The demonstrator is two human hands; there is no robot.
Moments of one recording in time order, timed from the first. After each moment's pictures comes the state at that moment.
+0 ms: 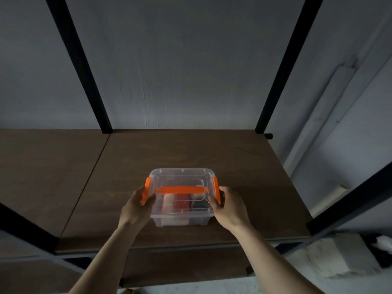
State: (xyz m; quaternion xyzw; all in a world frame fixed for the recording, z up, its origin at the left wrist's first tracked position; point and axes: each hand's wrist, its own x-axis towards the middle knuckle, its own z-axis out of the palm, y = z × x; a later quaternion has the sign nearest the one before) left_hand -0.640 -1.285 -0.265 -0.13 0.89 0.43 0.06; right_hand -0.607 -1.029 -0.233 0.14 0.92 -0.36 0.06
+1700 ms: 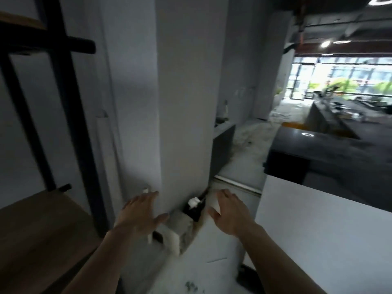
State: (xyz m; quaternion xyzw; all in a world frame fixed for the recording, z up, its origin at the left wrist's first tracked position) left_hand -0.299 -0.815 -0.072 0.52 0.84 0.13 0.04; right_hand -0.073 -0.675 -0.068 0.42 0.89 -0.10 -0.11
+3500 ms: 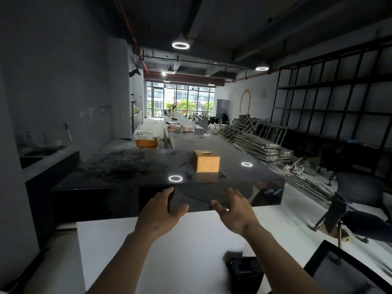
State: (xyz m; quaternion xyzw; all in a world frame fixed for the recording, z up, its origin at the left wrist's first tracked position) left_hand 0.279 -0.456 -0.019 0.75 0.55 0.32 0.20; right_hand 0.499 -0.501 -0.008 0.71 0.62 -0.08 -0.32
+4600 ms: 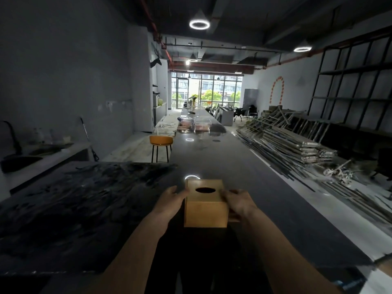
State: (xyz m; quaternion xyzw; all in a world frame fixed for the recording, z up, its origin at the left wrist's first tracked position) left_hand 0.459 -0.101 0.015 0.51 0.59 0.40 0.48; right_hand 0.660 -0.069 -0.012 0.68 0.43 -0.42 -0.42
